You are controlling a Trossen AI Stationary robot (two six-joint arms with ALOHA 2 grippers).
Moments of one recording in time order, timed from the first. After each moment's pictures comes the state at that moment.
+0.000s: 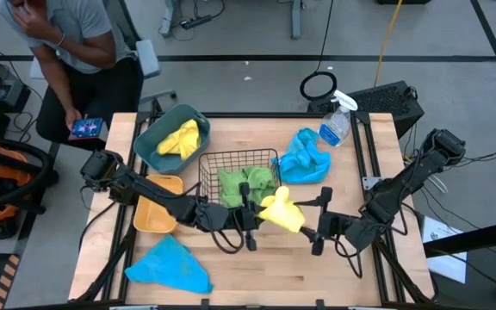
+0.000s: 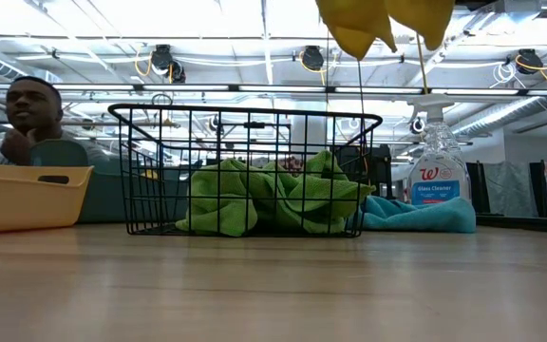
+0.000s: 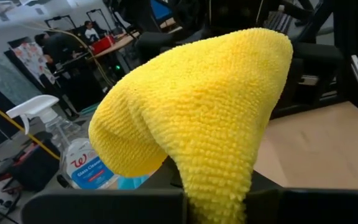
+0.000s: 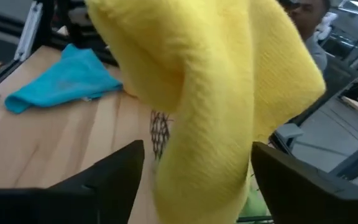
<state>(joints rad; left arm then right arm) -0.37 1.75 1.19 0.45 -0.53 0.32 0.73 1.21 0.71 0.11 0.94 -0.01</state>
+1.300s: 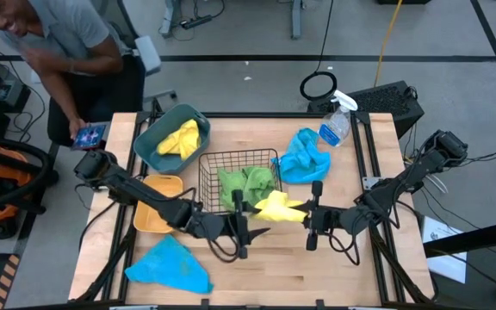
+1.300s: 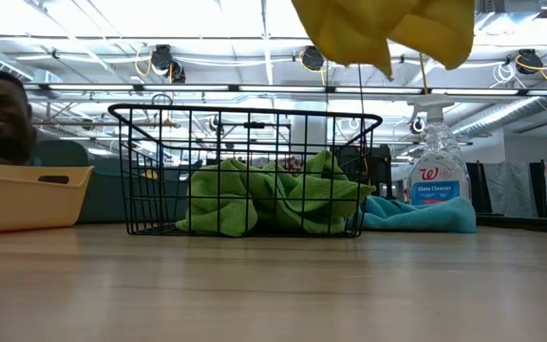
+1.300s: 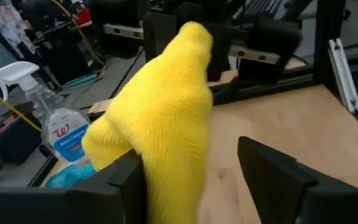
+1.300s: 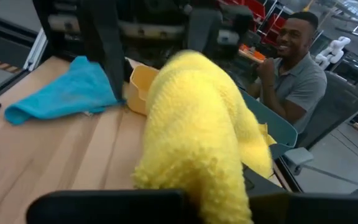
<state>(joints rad) -0.44 1.69 1.19 0.26 -0.55 0.16 0.60 1.21 0.71 0.25 0.77 -0.20</state>
